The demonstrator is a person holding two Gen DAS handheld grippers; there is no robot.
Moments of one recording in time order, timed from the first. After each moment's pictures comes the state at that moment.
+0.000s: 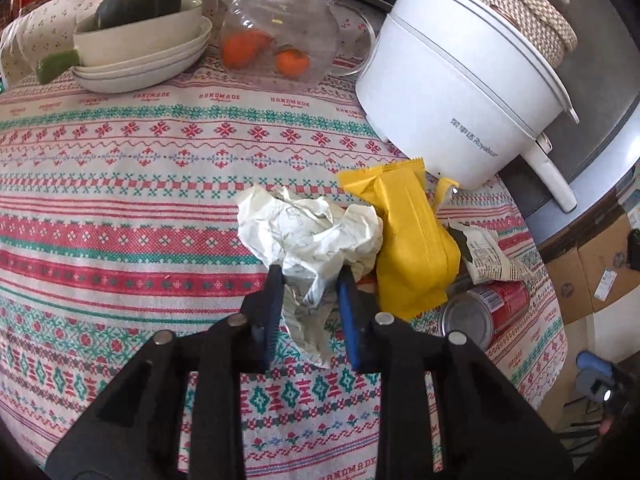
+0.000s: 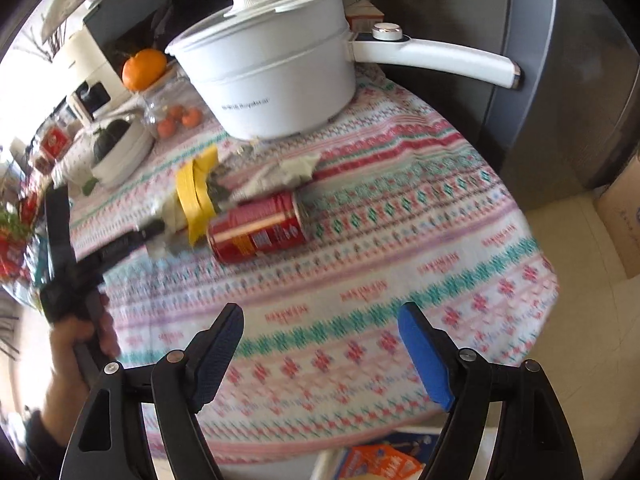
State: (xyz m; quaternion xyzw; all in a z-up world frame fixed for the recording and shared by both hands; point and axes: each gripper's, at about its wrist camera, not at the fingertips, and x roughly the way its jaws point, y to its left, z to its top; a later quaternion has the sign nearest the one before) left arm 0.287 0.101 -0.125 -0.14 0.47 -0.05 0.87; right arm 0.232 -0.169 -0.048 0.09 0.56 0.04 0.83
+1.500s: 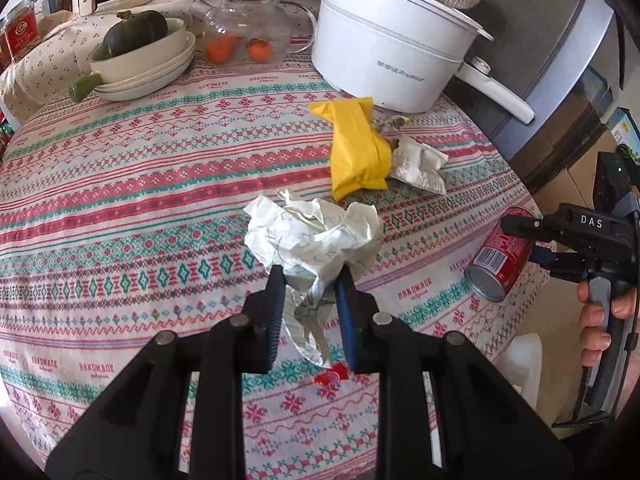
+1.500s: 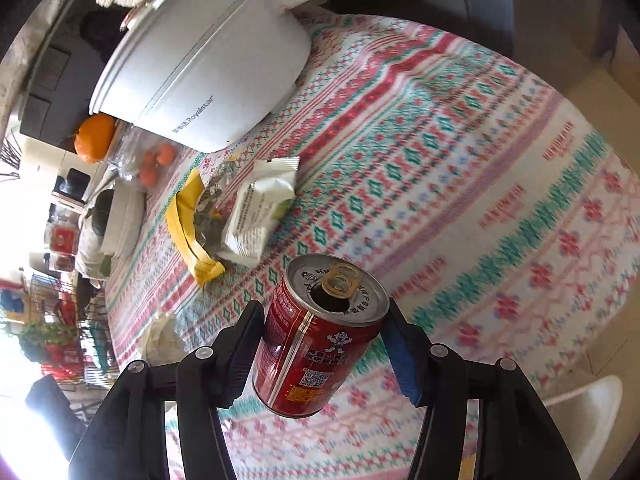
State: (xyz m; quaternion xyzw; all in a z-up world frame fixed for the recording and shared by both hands) left arm 0.196 0.098 -0.084 -0.06 0.51 -0.10 0.85; right arm 0.258 -0.188 -0.104 0.30 0.59 0.02 0.75
